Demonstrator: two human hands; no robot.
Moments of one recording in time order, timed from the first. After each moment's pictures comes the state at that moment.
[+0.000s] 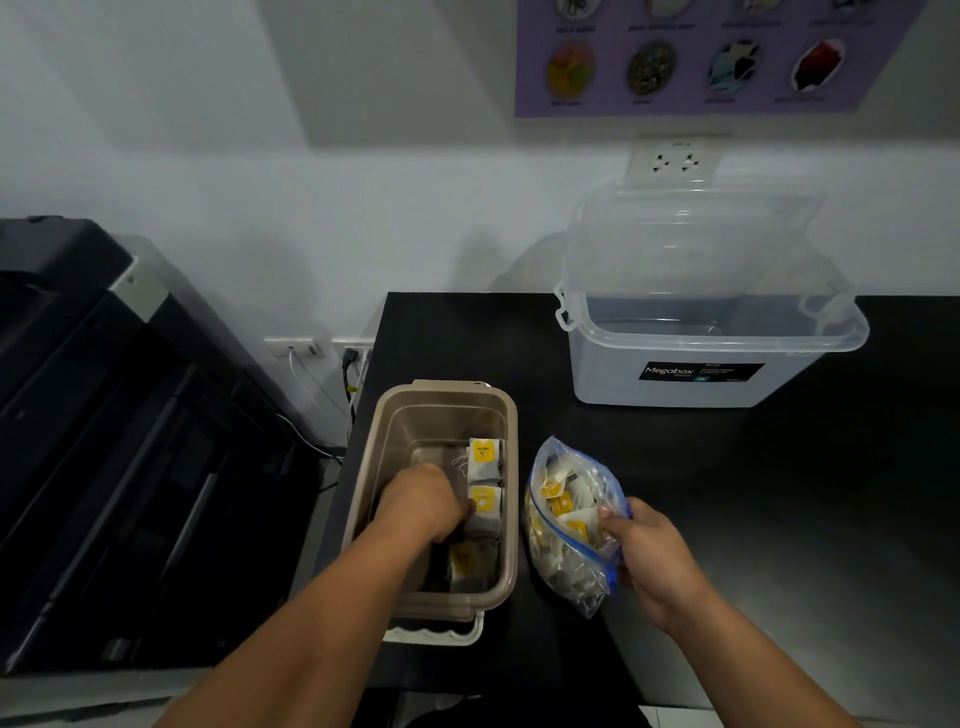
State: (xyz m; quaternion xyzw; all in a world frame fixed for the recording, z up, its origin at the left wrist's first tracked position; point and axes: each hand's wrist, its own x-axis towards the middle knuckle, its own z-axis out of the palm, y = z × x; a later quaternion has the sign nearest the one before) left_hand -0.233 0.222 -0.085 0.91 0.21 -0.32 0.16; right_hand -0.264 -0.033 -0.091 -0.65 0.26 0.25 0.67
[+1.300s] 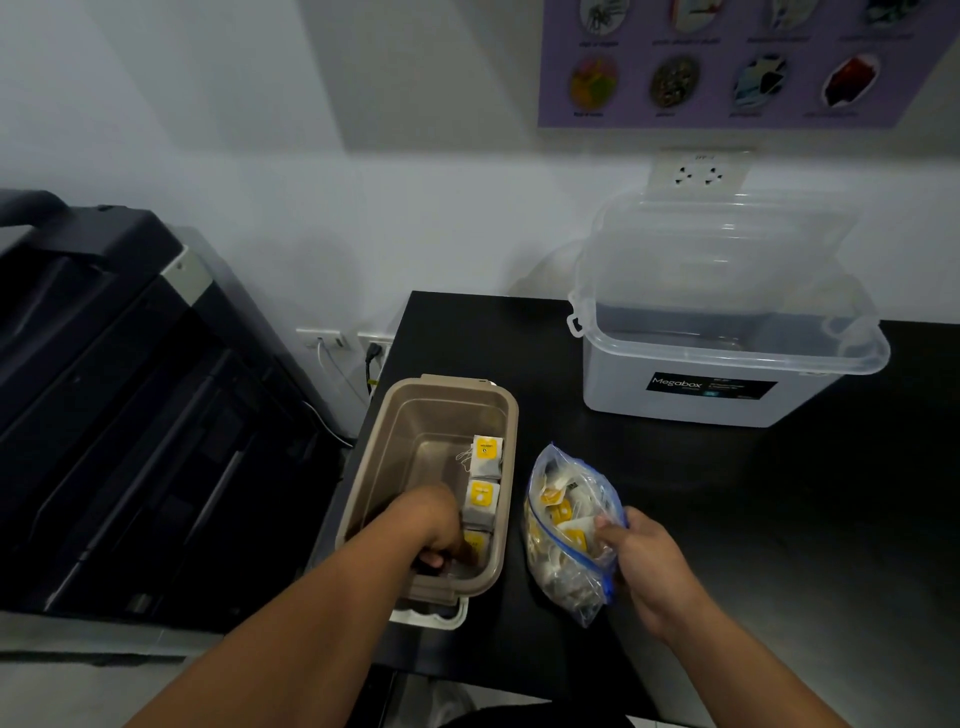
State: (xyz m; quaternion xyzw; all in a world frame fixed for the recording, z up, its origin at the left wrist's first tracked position) left_hand -0.250 0.203 -0.076 0.84 0.20 -0.46 0.19; right_hand -0.258 -0.050 -0.097 -0.65 0.23 0.31 0.65
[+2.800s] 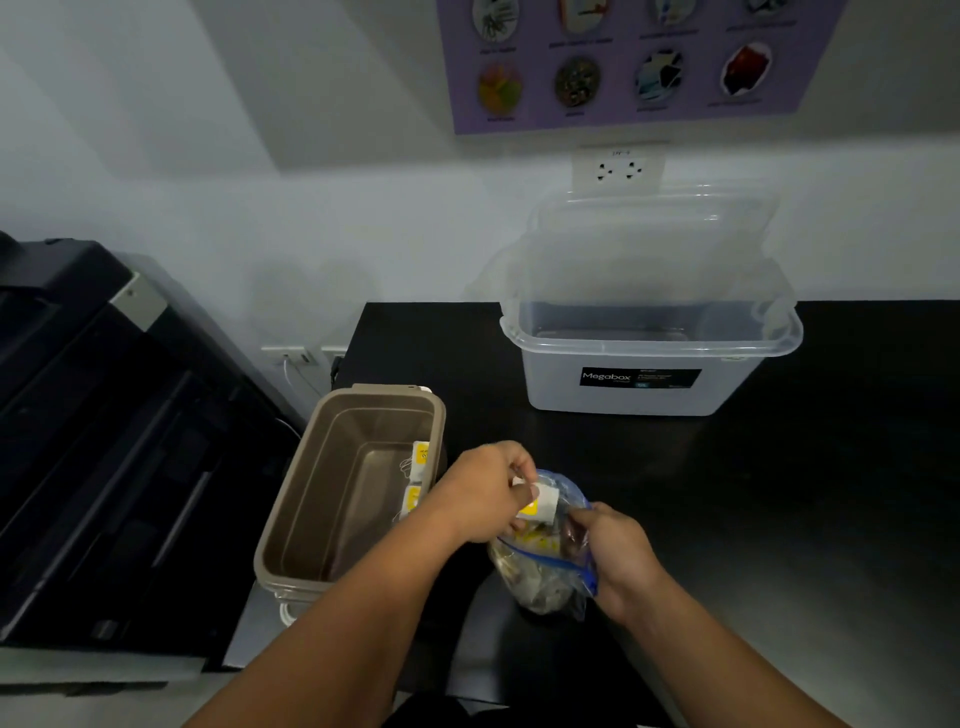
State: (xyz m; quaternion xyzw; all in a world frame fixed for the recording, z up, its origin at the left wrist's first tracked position) left_hand -0.236 0.076 -0.026 0.88 0.08 -0.22 0.42; right_hand -0.244 -0.087 -0.098 -0.56 0.30 0.29 0.71
